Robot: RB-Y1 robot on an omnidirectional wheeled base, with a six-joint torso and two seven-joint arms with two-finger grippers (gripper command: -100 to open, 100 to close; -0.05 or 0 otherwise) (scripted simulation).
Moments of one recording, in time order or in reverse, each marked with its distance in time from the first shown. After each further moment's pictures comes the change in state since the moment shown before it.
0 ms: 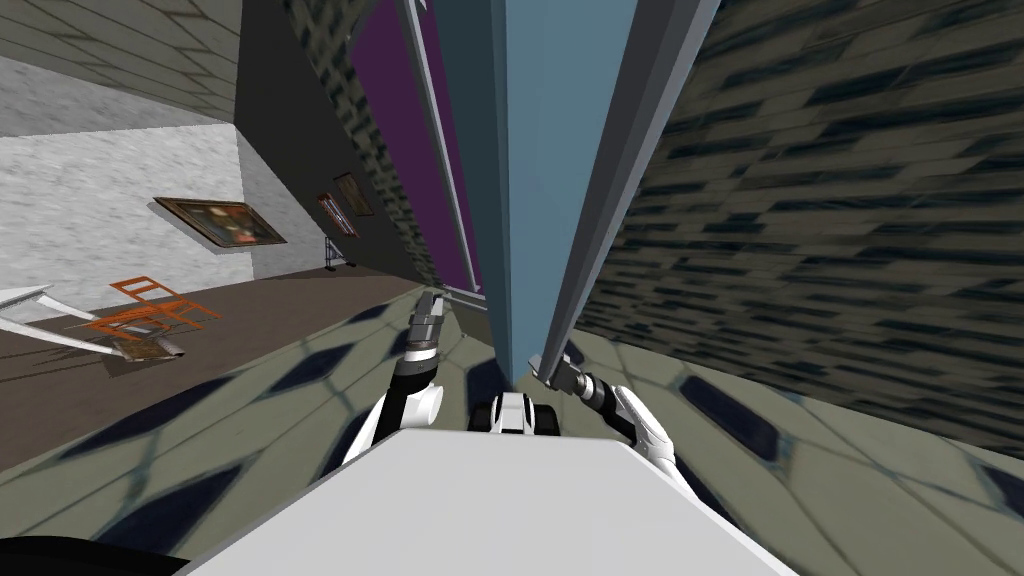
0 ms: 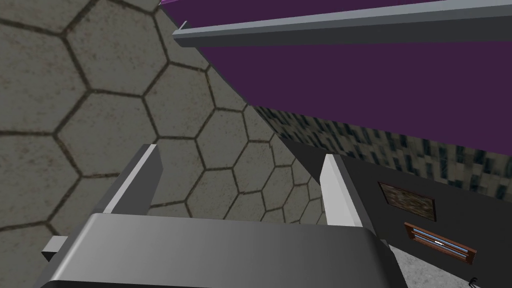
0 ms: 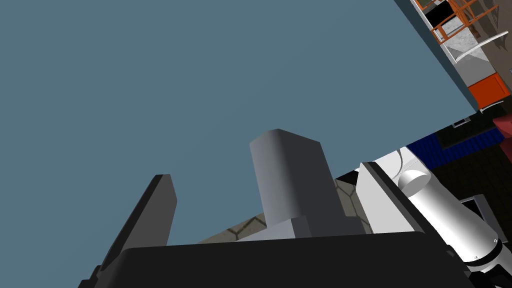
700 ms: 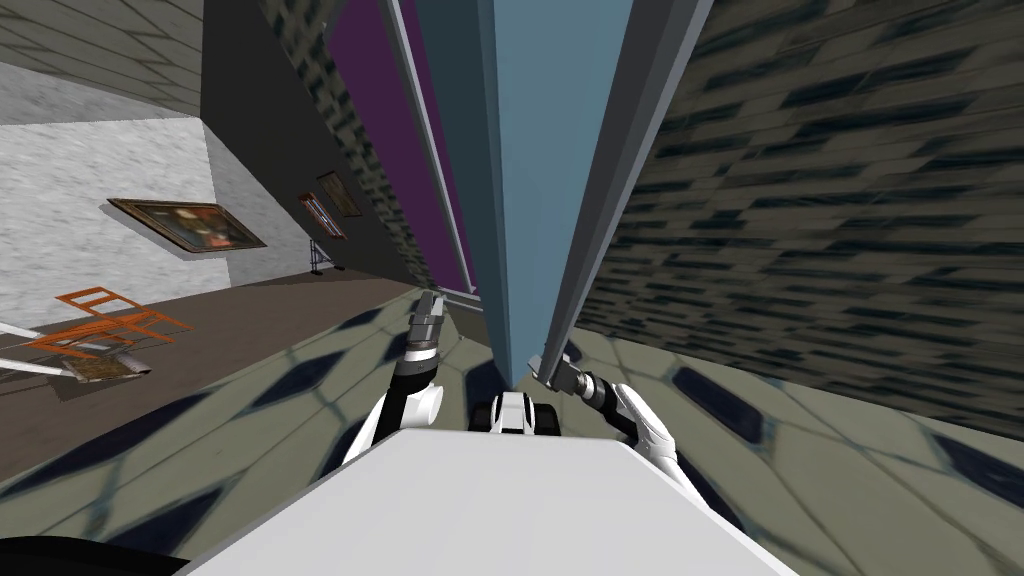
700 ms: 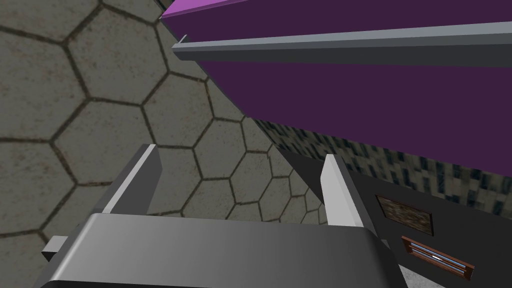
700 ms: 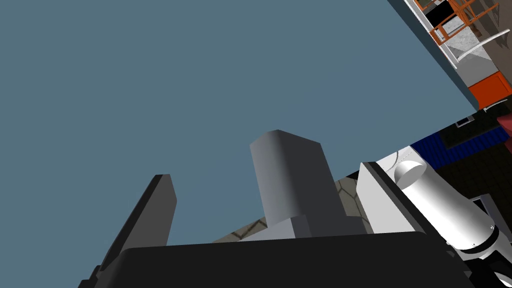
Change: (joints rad) left arm 0.000 0.000 0.000 0.000 0.000 0.000 0.000; right arm -0.002 -0.025 0.014 -0.026 0.007 0.005 -0.043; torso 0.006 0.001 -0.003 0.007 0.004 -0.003
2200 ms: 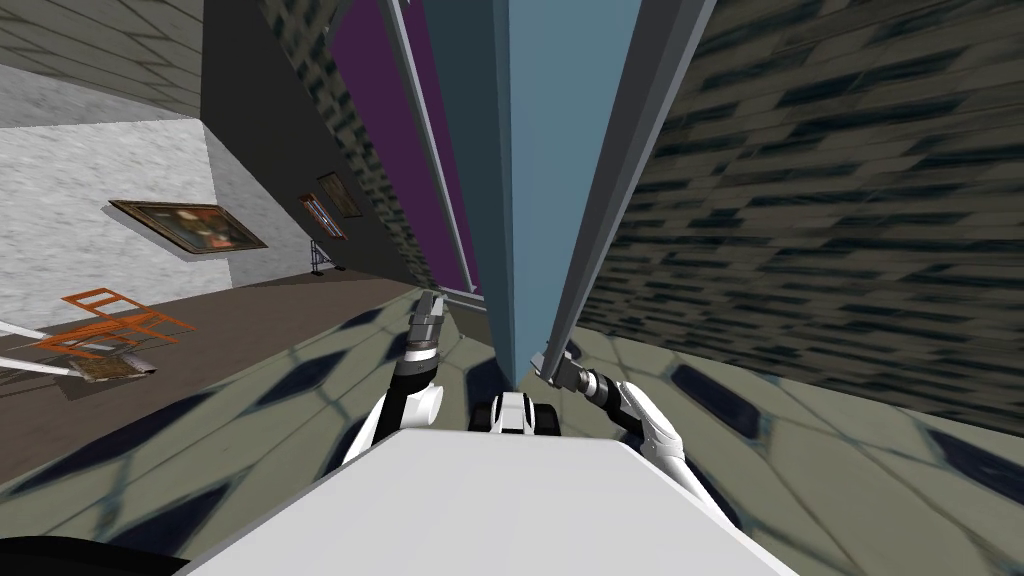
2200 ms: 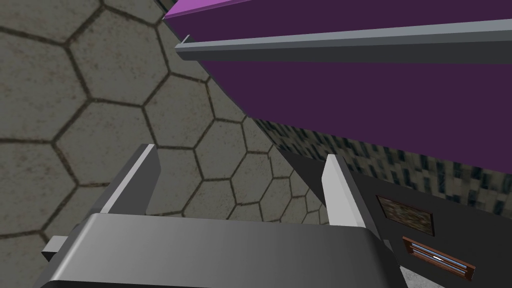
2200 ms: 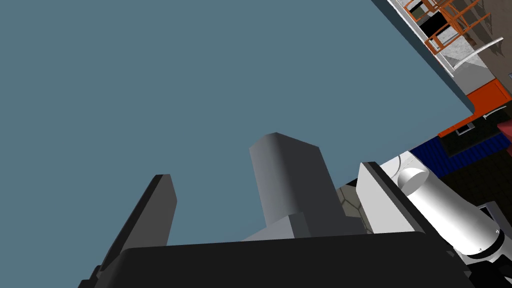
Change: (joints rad) left arm 0.000 0.000 0.000 0.000 0.000 0.000 0.000; right arm 0.002 -0.037 -0.008 -0.031 0.009 0.049 -0.058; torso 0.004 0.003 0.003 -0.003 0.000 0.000
